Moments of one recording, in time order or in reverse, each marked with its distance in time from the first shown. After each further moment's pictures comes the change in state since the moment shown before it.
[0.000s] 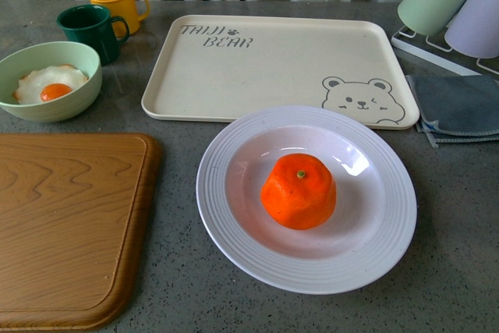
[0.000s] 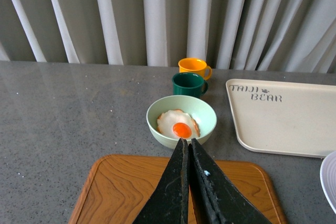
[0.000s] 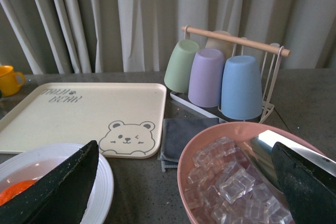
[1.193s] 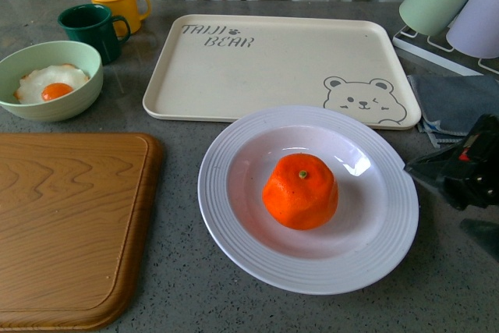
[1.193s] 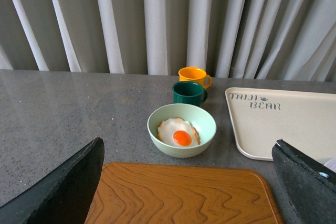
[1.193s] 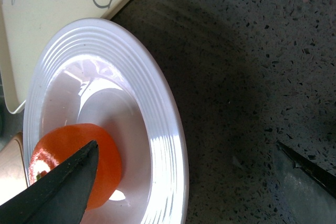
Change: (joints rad) left arm 0.001 -0.021 0.000 -0.010 0.000 0.002; right arm 0.237 1.634 0.268 0.668 -0.047 0.872
